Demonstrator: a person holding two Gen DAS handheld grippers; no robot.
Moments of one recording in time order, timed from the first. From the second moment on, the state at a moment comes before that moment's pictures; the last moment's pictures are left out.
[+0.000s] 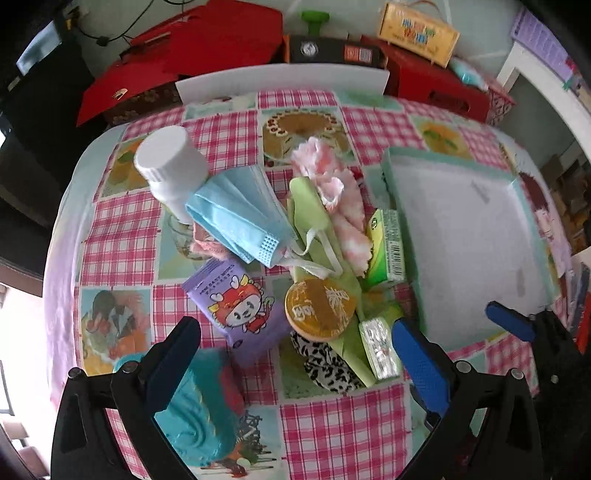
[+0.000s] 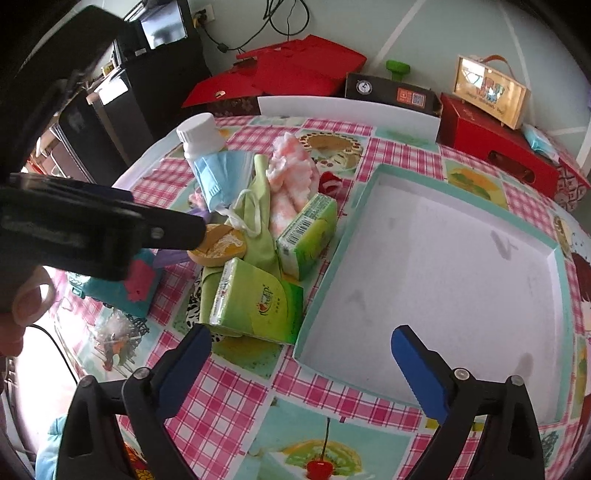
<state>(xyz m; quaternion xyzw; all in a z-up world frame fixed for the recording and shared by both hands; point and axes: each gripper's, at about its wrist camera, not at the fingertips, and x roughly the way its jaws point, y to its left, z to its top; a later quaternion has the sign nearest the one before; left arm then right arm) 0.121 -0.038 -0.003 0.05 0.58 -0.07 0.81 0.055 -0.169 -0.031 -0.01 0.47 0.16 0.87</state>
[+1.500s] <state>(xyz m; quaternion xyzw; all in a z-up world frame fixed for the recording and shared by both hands) 0.109 0.001 0.013 -0.09 0.56 -0.05 0.83 0.058 -0.129 -0.044 -0.17 0.46 0.26 0.83</state>
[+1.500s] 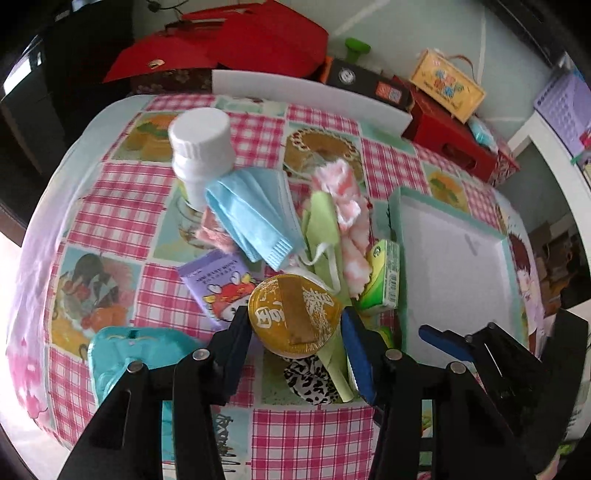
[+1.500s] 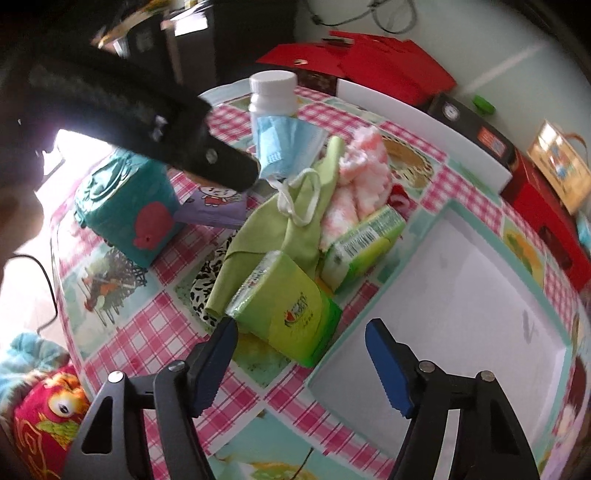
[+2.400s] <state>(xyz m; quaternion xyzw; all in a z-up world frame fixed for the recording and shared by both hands) 0.103 0.028 0.017 -0.14 0.53 -0.03 0.84 0.090 -0.136 -0.053 -0.07 0.46 0.28 0.84</state>
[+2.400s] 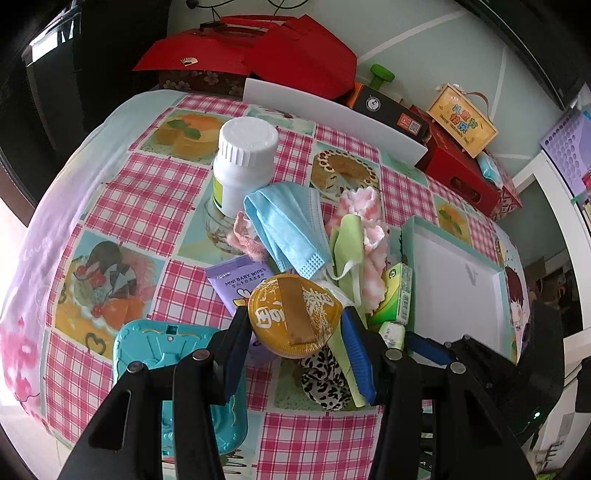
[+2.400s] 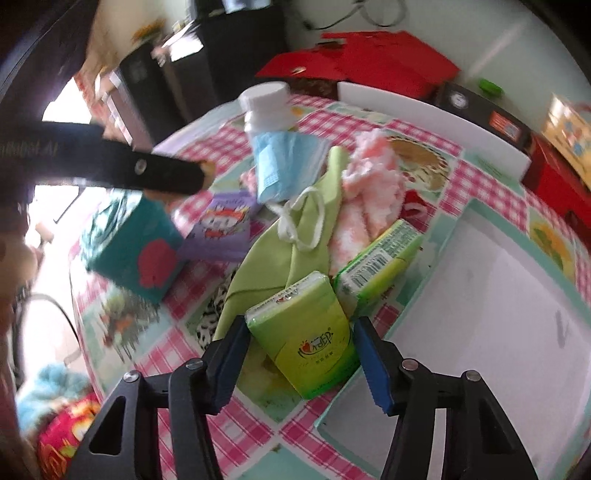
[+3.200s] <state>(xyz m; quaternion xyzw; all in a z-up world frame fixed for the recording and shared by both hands) 0.135 -0.045 0.055 -0.09 0.47 -0.05 0.87 0.090 -0.232 0.007 0.10 0.37 0.15 0.91</state>
